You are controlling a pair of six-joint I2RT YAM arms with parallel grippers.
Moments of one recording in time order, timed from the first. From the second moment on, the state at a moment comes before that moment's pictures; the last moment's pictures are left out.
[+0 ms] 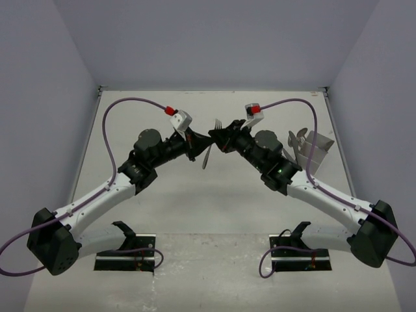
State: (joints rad) left arm -0.65 1.13 0.81 0.33 0.38 -0.28; right arm 0.80 1.19 0.88 0.30 0.06 0.64
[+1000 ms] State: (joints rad) left arm -0.60 0.99 0.72 0.02 -0.19 -0.32; right arm -0.08 0.73 0.55 0.22 0.23 0.11
